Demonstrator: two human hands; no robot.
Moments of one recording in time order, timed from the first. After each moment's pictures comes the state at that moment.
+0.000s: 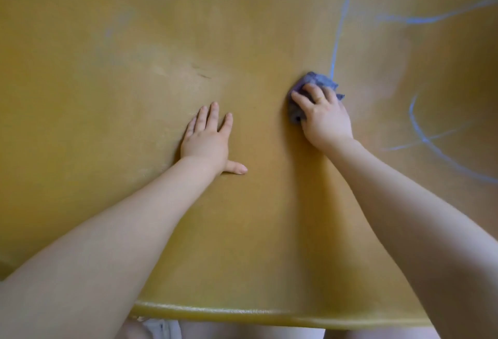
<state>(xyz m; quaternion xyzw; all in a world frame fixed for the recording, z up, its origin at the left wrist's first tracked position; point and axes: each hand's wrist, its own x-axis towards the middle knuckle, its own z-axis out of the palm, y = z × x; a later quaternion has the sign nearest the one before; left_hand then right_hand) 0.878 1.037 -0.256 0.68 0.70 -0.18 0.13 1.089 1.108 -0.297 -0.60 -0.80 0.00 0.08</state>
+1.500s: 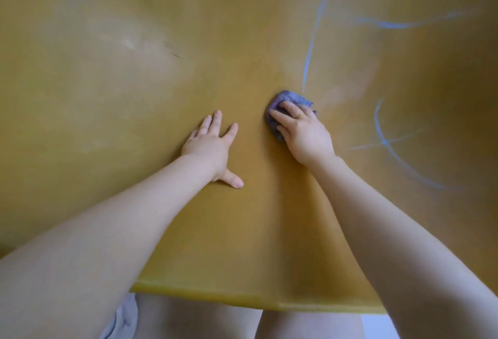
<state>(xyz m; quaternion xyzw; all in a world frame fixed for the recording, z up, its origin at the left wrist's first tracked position) 0.942 1.017 -0.255 0.67 0.67 -0.22 0.23 1.127 1.078 -0.299 -0.54 -0.84 0.07 0.09</state>
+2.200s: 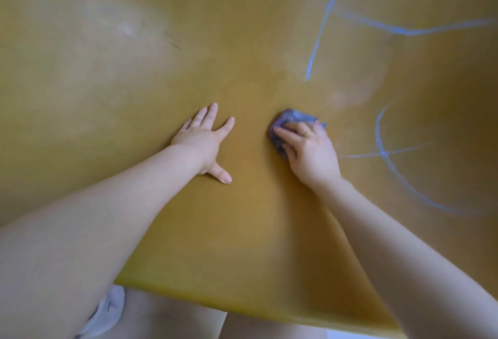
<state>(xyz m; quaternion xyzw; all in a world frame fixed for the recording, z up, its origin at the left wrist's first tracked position) 0.948 1.020 -0.254 0.65 0.69 -0.22 0.24 1.153 1.059 -0.304 -0.45 -0.87 0.04 0.19</state>
